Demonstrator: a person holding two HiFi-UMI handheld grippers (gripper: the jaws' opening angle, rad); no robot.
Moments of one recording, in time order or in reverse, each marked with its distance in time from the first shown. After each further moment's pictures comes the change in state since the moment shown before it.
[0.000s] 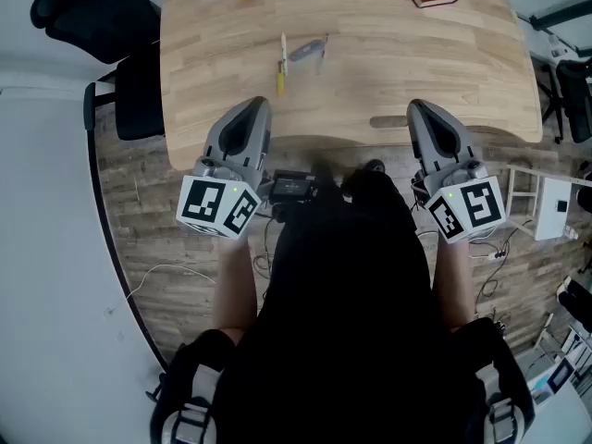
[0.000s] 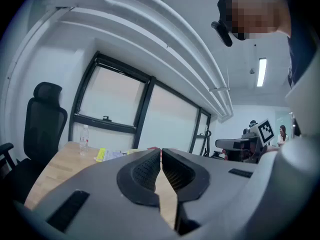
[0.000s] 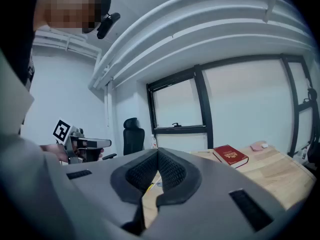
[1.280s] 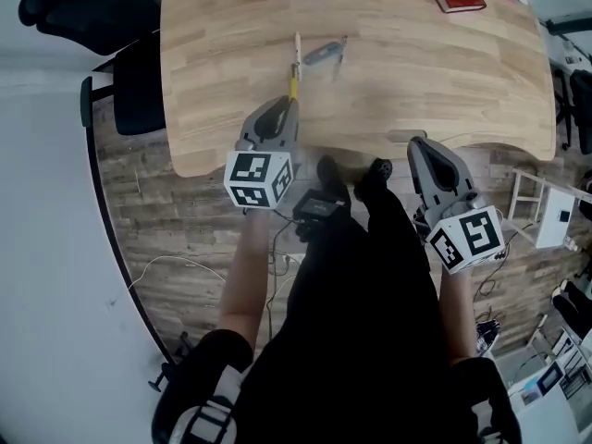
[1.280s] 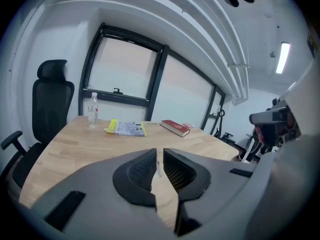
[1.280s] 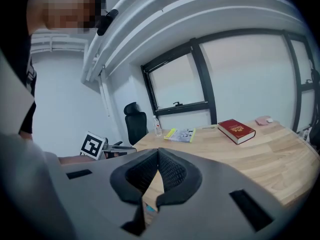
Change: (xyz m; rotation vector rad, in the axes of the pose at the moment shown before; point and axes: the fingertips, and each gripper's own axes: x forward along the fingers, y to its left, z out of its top) left arm 0.079 0.077 -0.122 -0.038 0.275 0.121; right arm 0.042 0.007 -0.062 0.113 0.210 0.038
